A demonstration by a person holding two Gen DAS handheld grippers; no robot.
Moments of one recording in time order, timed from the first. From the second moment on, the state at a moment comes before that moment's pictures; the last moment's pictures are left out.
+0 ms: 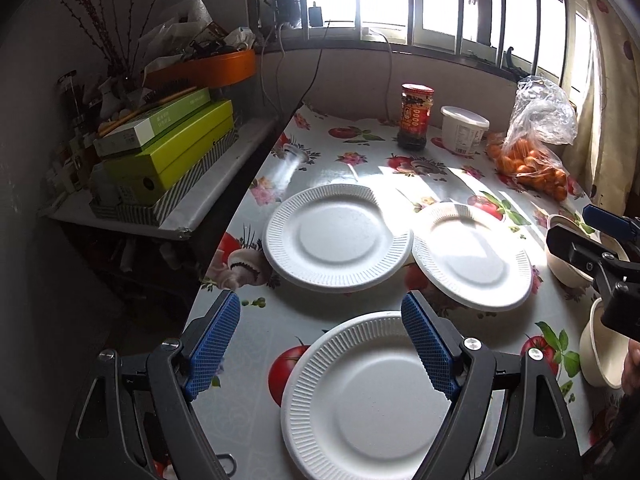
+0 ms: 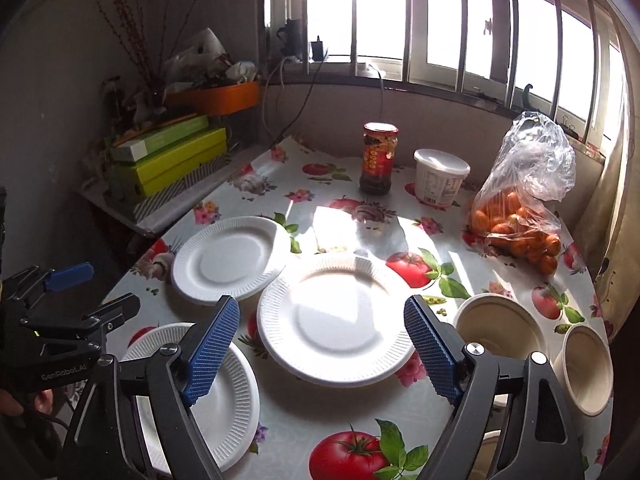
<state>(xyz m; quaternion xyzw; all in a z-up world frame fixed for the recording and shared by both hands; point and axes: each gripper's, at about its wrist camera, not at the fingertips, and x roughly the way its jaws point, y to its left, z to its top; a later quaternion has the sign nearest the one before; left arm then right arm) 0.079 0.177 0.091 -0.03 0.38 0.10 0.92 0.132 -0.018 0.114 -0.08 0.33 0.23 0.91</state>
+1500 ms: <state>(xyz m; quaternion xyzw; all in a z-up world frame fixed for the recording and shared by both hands) 0.189 0.274 0.009 -0.13 0.48 0.11 0.86 0.289 0.095 0.018 -0.12 0.45 0.30 0.83</state>
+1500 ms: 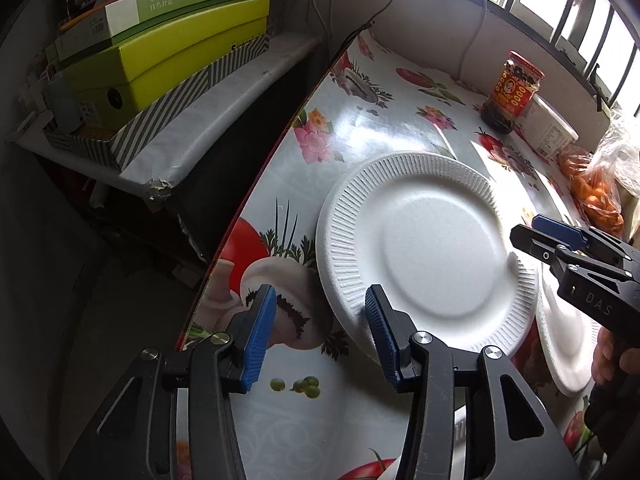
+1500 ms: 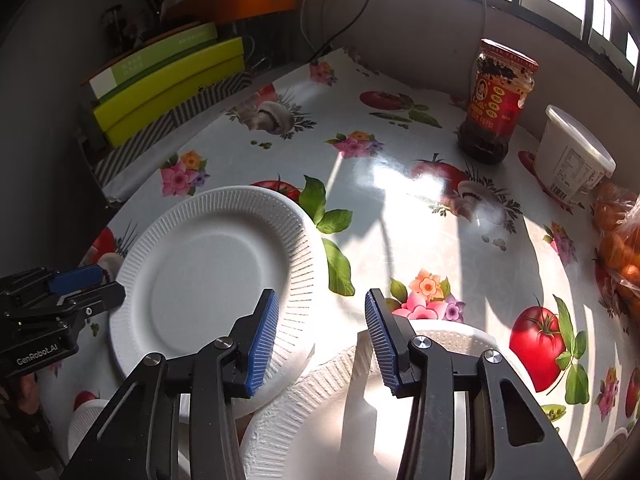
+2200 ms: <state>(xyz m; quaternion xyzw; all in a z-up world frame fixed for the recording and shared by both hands) 0.192 0.271 0.009 -0.15 0.47 0.09 0.86 0.287 0.101 0.016 -0.12 0.45 0.31 0.83</state>
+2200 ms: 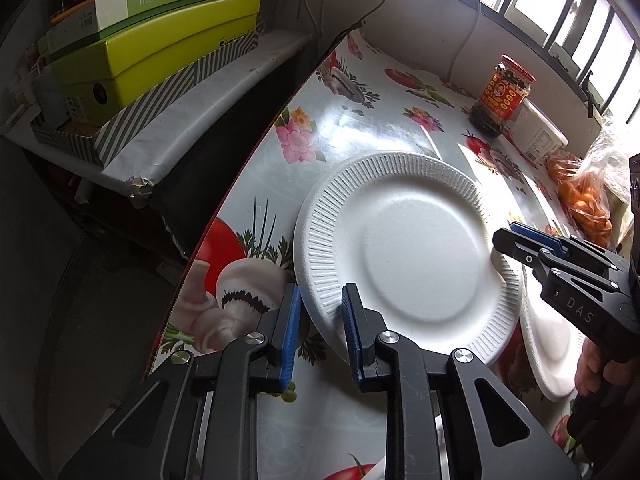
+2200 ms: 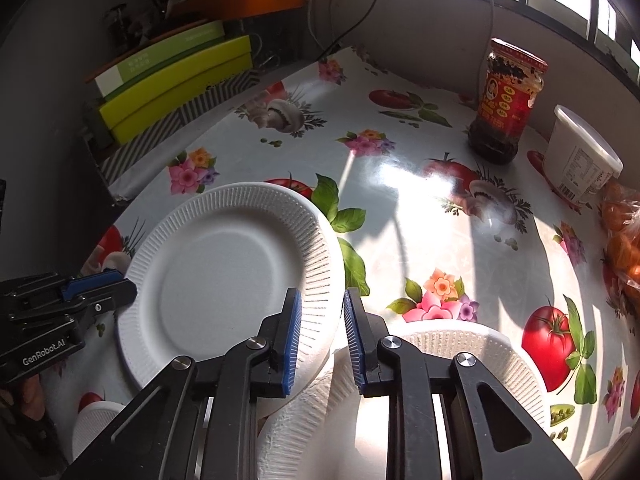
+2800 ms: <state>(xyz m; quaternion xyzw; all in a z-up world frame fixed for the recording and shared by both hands) 0.184 0.275 0.015 -0.16 0.46 0.09 0.87 0.282 0.098 0.021 -0.11 0.45 0.31 0.83</state>
